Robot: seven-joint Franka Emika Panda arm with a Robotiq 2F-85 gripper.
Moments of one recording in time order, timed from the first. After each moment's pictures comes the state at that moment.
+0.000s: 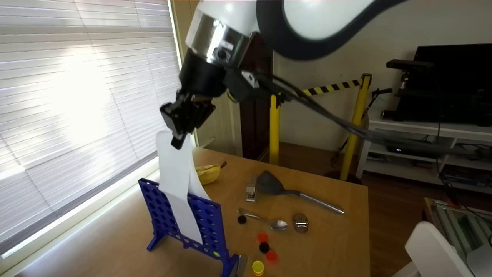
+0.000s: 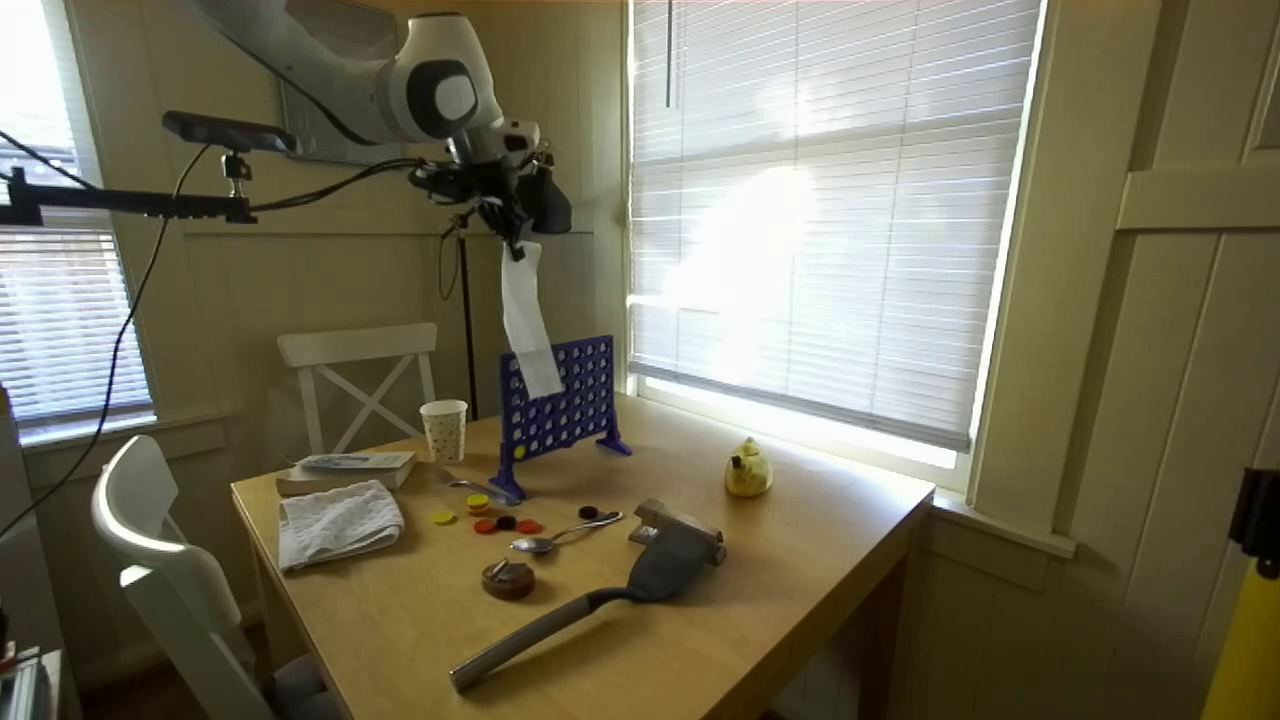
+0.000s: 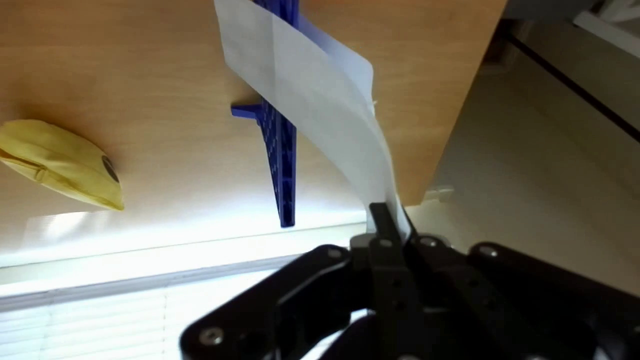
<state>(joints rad) 0.27 0.21 0.11 -1.68 0.02 2.42 0.34</state>
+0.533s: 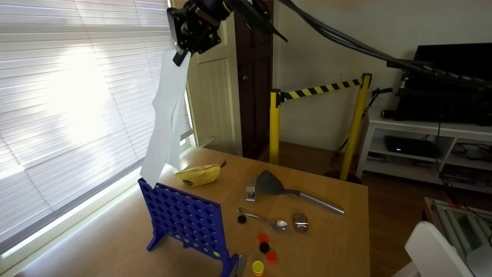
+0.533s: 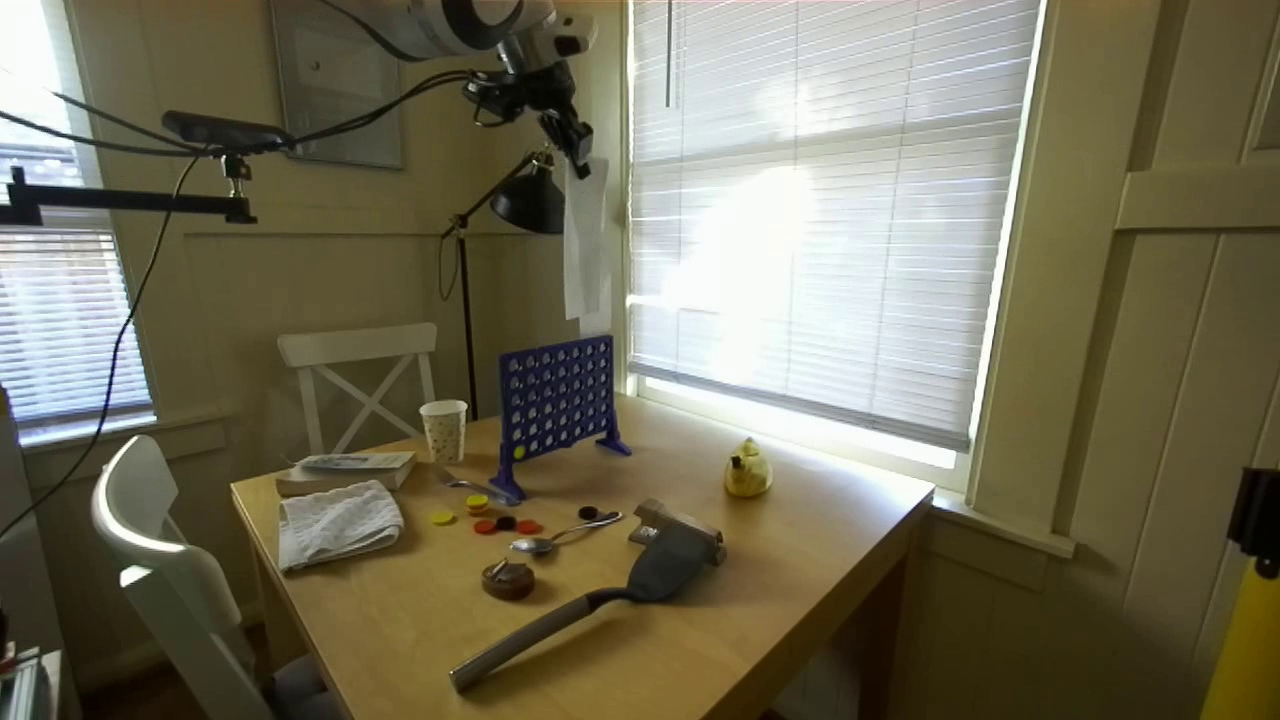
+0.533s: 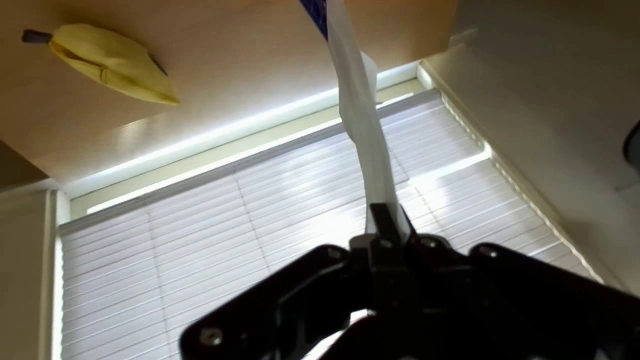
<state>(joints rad) 0.15 0.19 0.06 -1.49 0.08 2.40 0.42</state>
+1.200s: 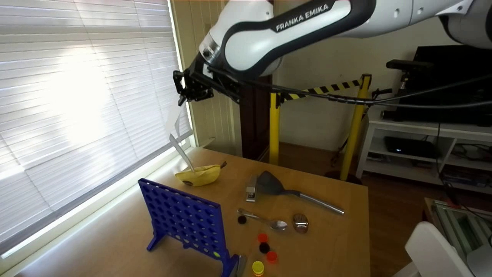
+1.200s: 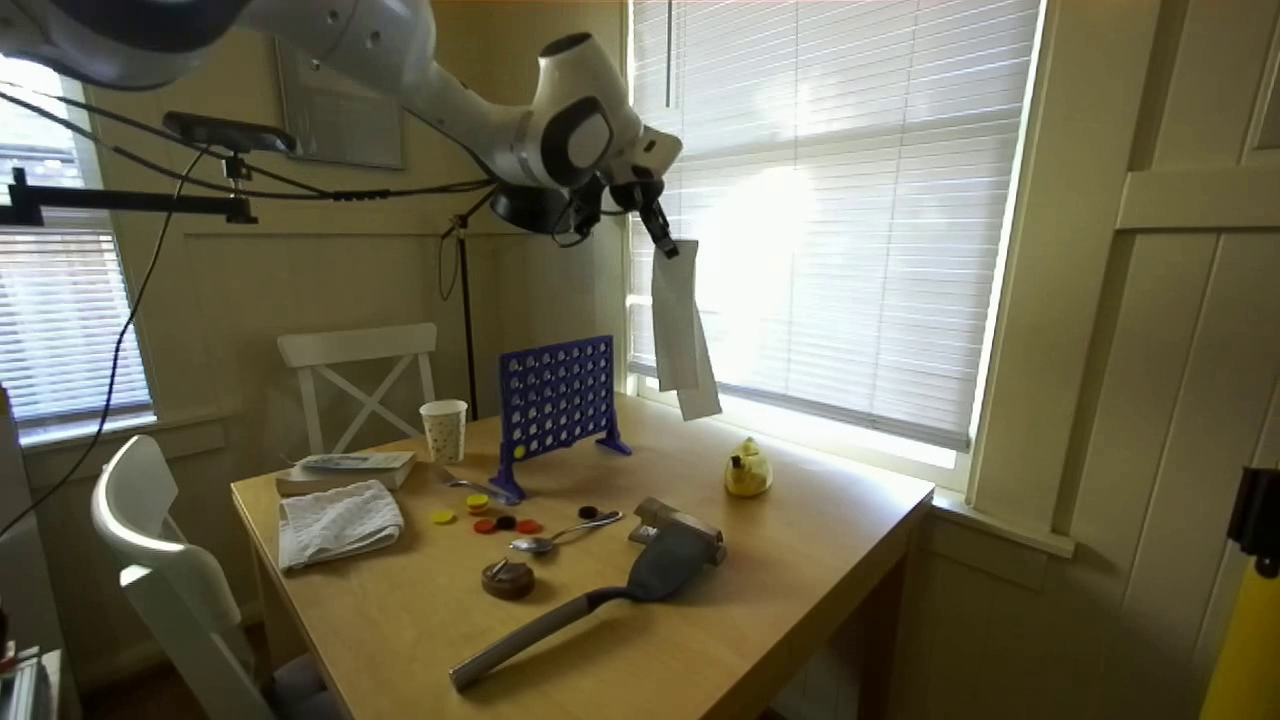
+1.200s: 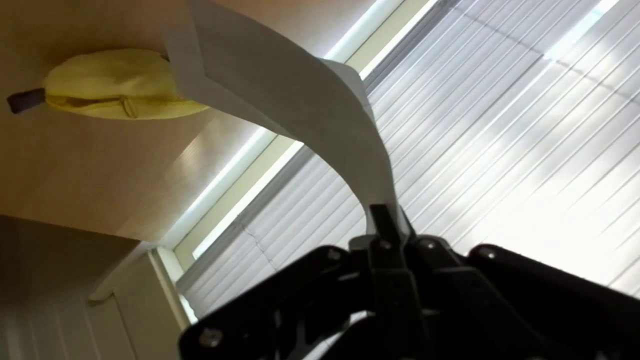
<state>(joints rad) 0.11 0.50 -0.03 -1.41 0.12 2.72 0.77</state>
